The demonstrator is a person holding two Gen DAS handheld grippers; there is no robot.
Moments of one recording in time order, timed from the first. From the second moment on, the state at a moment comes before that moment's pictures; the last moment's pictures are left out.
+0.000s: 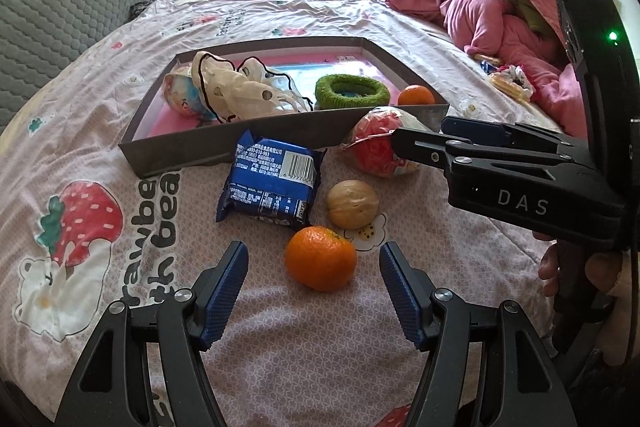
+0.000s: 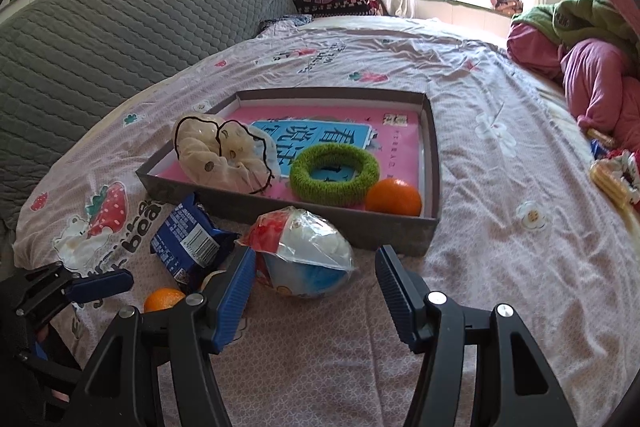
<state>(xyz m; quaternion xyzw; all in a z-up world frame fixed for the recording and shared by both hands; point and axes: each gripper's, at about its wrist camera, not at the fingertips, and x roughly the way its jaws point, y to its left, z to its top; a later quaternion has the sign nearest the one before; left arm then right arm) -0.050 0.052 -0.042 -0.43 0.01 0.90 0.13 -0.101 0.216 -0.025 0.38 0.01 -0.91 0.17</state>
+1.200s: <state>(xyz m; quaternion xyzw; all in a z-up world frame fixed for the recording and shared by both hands) -0.068 0.052 -0.065 -0.44 0.00 0.89 0.12 -0.119 0.197 -0.035 0.38 -0.02 -0.89 0.24</state>
